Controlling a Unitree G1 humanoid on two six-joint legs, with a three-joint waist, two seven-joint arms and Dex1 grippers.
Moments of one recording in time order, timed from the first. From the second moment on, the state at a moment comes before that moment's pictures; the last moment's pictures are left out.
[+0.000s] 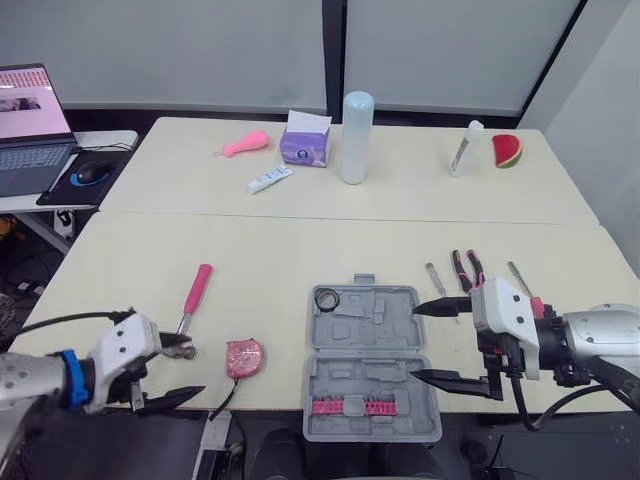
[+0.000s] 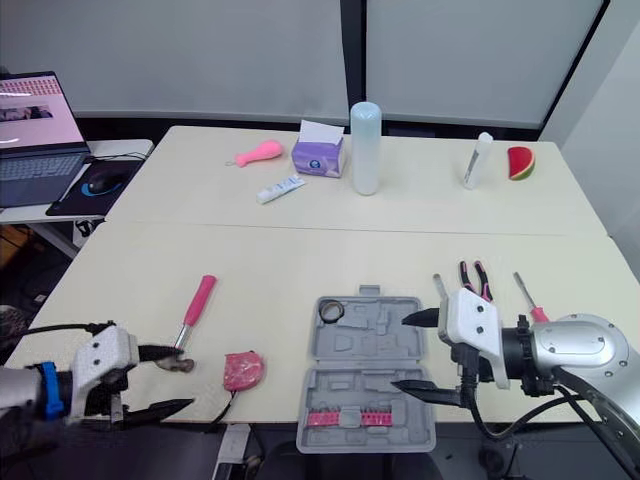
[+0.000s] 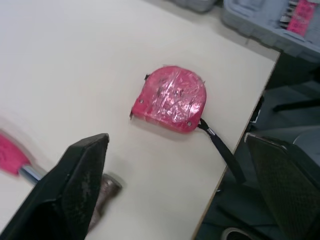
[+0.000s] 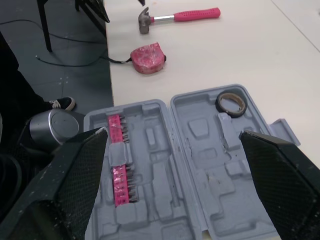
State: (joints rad) left arm 0.26 1.02 0.34 -0.12 -0.33 0.06 -1.30; right arm -0.07 -1.00 -0.08 -0.82 0.72 0.72 0.91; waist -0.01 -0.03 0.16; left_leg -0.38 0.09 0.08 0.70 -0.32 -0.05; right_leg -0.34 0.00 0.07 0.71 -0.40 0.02
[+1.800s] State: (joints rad) left arm -0.07 0.86 -0.07 0.32 -0.11 -0.26 -1.27; right arm -0.21 -0.94 0.07 -0.85 0.74 0.77 0.85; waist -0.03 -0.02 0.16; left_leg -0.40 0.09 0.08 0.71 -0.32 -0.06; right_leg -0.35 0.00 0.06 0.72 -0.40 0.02
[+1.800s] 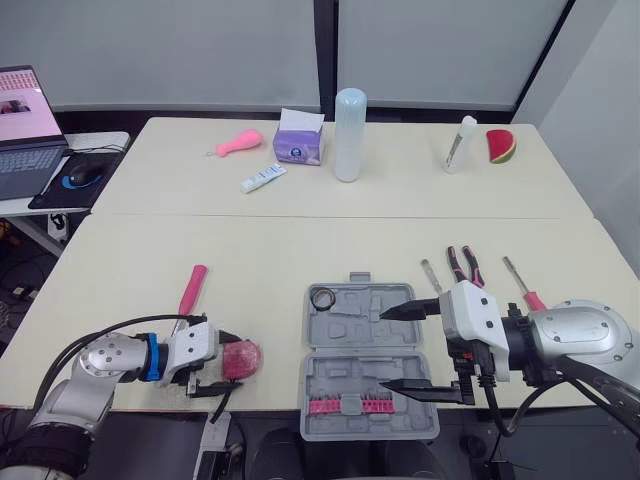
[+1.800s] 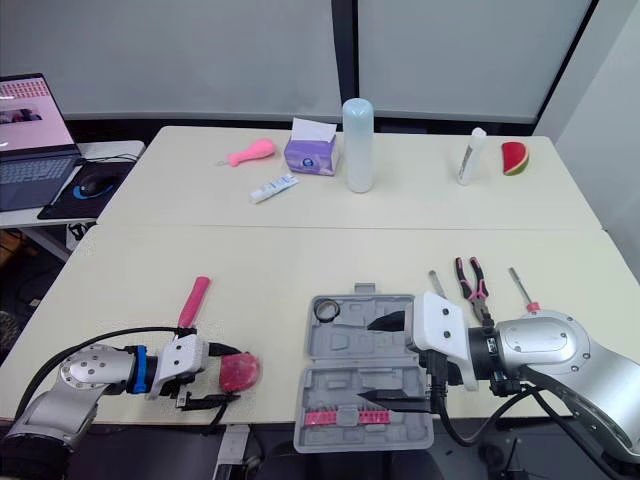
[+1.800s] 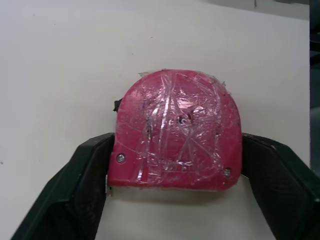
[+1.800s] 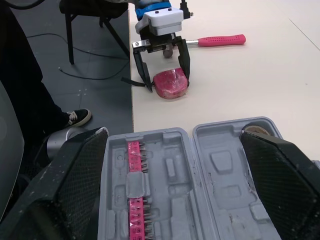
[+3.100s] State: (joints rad) left arm -0.31 0.77 -0.21 -0.26 -0.21 0.11 -1.25; right arm -0.25 -0.45 0.14 -0.41 1.67 1.08 -0.19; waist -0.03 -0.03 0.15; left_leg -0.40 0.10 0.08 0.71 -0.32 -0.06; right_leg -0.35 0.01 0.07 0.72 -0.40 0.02
